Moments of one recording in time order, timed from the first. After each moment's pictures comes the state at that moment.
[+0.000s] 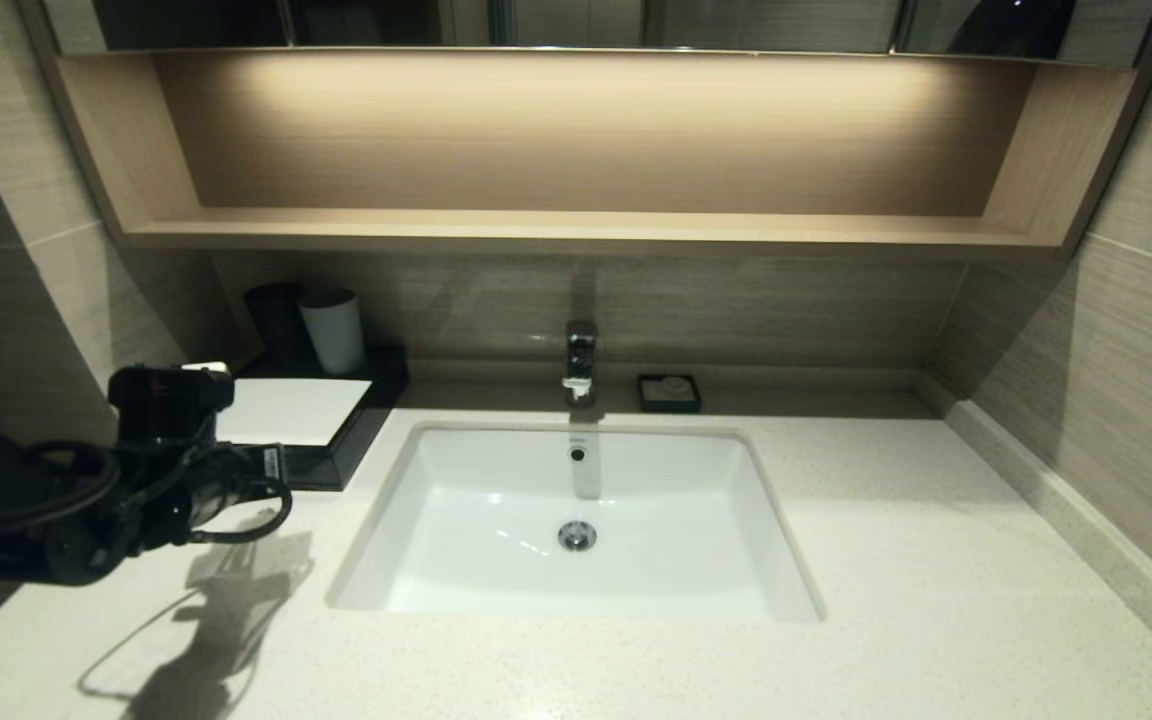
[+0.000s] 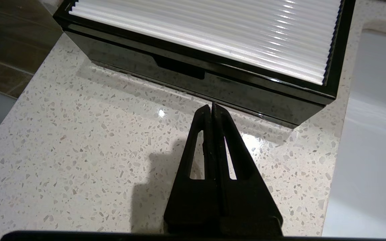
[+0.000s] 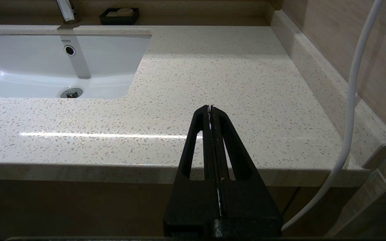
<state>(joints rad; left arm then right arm) -0.02 1.87 -0.74 -0.59 0.30 -0.11 0.00 0.00 0.00 0.00 0.00 0.00</state>
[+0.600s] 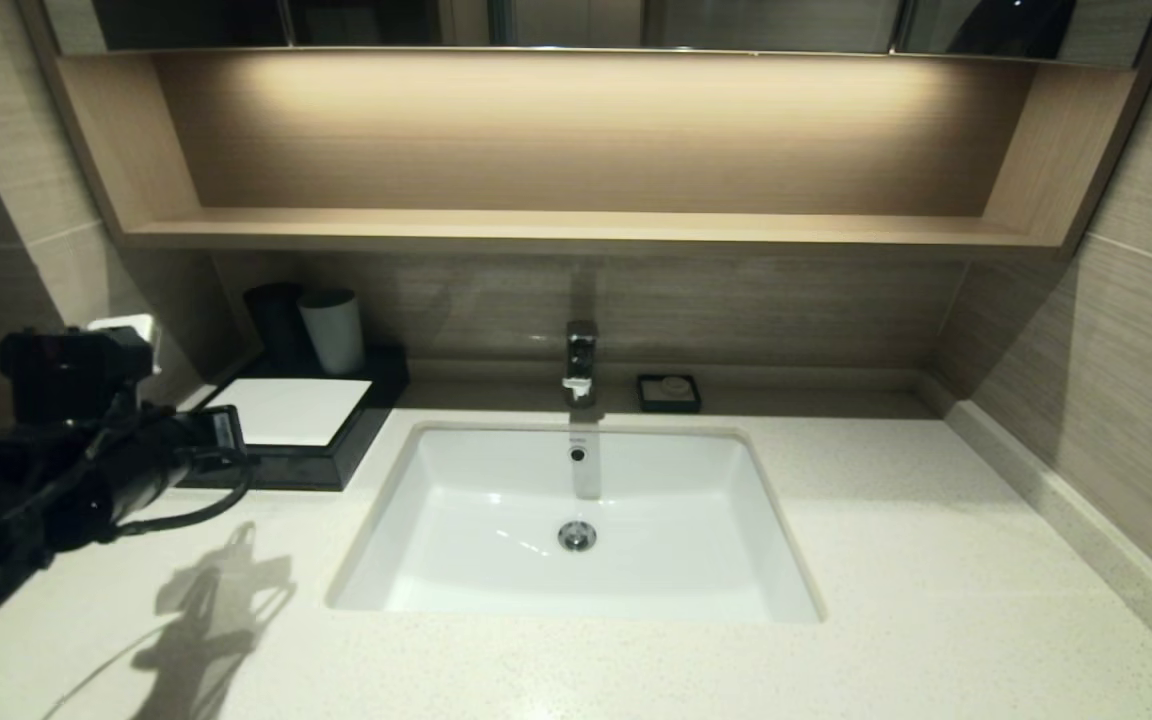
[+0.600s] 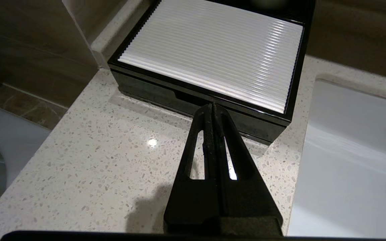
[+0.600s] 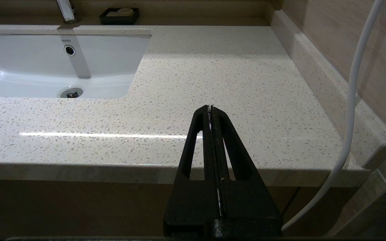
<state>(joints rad) -0.01 1.65 -0.67 -0.60 0.29 -0.12 0.00 0.00 0.00 0.00 0.00 0.00</state>
